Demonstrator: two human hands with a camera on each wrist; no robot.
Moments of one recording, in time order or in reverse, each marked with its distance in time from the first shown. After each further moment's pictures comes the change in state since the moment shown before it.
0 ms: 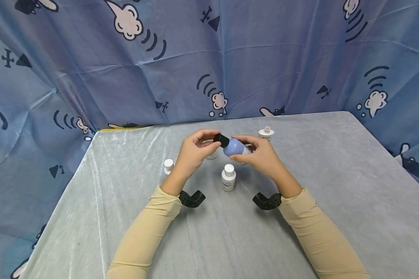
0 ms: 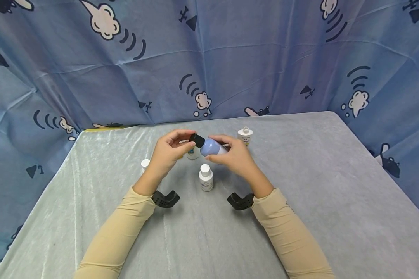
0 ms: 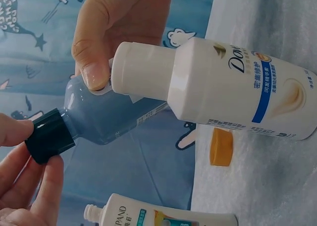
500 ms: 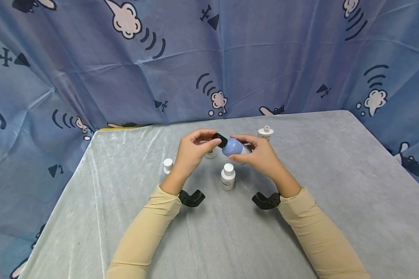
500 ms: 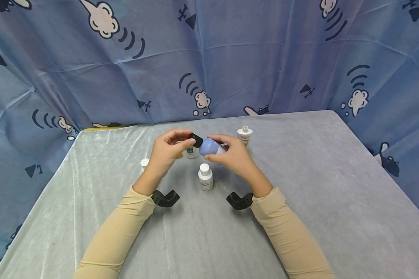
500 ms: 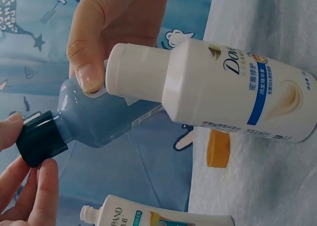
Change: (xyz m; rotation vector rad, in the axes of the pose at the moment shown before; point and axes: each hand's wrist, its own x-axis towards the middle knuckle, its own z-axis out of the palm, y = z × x) left_hand 0.000 -0.002 -0.001 0.048 0.078 -0.015; right_hand 0.000 -0.002 0.001 -0.011 -0.011 0.013
